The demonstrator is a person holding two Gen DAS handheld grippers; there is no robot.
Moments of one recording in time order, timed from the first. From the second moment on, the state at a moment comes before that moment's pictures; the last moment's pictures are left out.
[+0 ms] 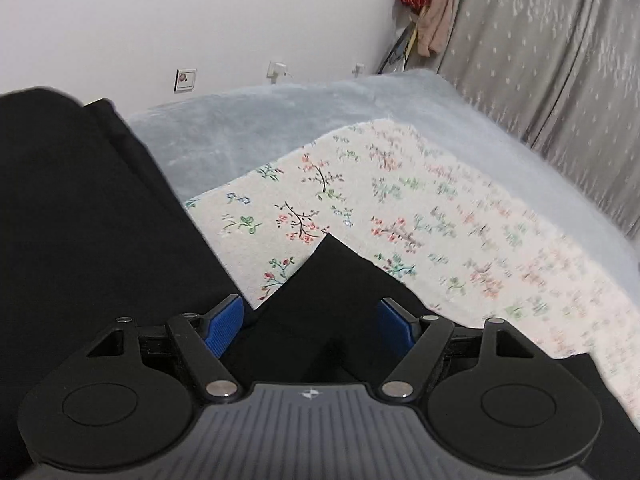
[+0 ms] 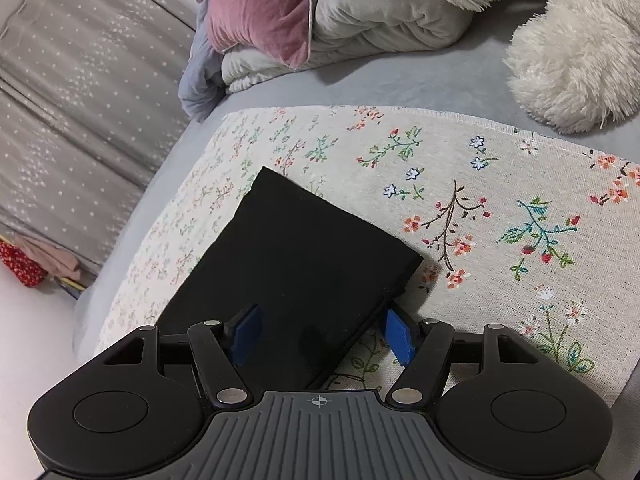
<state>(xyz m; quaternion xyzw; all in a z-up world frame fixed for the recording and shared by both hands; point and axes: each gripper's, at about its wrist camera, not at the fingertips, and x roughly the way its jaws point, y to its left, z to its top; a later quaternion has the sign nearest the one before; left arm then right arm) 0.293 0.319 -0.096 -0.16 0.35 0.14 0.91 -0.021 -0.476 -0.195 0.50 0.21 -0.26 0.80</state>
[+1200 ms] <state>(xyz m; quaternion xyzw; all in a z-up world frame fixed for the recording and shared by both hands) 0.271 0.198 -0.050 -0.06 0.30 0.04 0.95 -0.008 -0.472 -0.203 0.52 0.17 -0.26 0.80</state>
